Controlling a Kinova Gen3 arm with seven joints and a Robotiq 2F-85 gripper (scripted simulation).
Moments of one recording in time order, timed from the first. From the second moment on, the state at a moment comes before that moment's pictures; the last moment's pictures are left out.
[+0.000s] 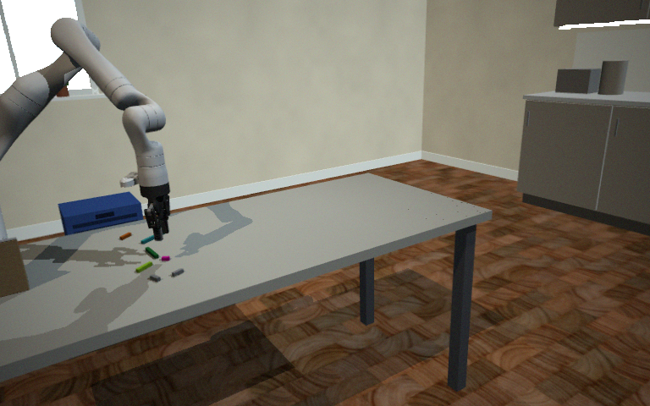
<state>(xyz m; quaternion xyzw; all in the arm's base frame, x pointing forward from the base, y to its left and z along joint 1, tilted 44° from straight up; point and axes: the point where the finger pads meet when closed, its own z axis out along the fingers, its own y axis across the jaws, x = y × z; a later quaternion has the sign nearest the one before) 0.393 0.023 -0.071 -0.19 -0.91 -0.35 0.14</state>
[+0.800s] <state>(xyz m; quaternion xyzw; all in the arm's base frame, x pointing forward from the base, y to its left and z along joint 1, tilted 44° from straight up) 0.393 0.025 -0.073 -0.19 -0.91 -0.35 0.14</state>
